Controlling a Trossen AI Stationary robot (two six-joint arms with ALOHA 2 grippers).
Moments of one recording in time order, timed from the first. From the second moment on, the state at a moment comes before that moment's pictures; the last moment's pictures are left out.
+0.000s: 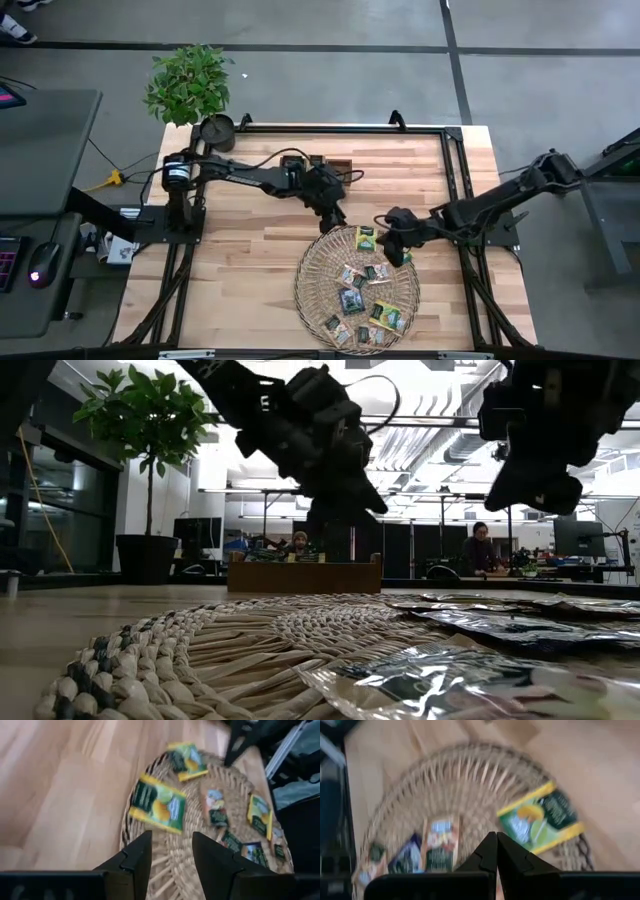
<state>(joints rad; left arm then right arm) 0.13 1.89 1.25 -0.04 0.41 -0.33 0.34 1.16 0.56 -0.18 0.23 0.94</state>
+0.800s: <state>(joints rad) 0.13 1.90 1.25 0.00 0.44 -0.37 0.29 1.55 0.75 -0.33 0.06 0.88</state>
